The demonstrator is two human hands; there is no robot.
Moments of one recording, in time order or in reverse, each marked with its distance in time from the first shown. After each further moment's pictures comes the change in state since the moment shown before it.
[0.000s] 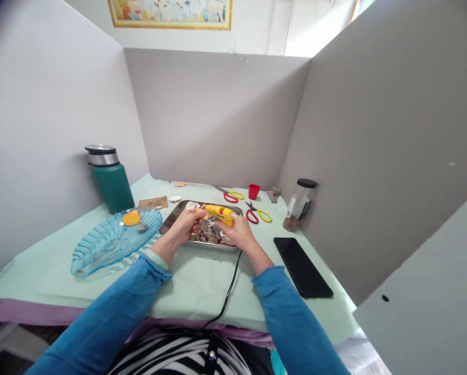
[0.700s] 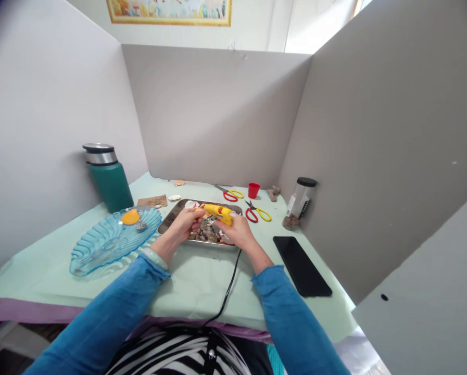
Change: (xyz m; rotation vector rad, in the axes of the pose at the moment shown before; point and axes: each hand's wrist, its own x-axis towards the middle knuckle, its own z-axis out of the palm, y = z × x) left_hand 0.002 -0.001 -0.001 0.002 0.004 -0.005; right_hand 0.000 0.001 0.000 0.000 0.006 0.009
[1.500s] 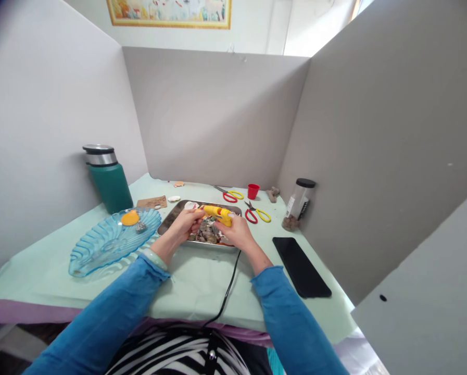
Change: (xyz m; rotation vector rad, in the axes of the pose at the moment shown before) left_hand 0.001 -0.001 0.001 -0.004 -0.005 -0.007; right_hand 0.001 0.002 0.002 0.004 -0.023 0.016
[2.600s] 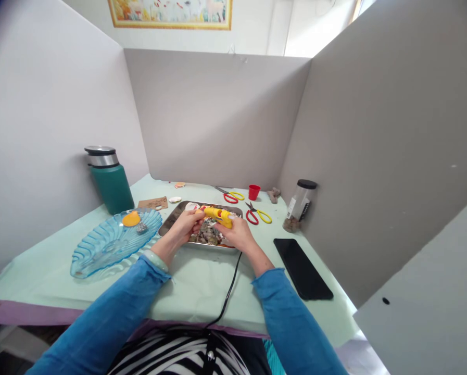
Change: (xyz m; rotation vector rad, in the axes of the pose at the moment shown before) left_hand 0.002 -0.003 -0.002 0.025 0.023 0.013; right_hand -0.001 0.000 0.000 -0.014 -0.019 -0.005
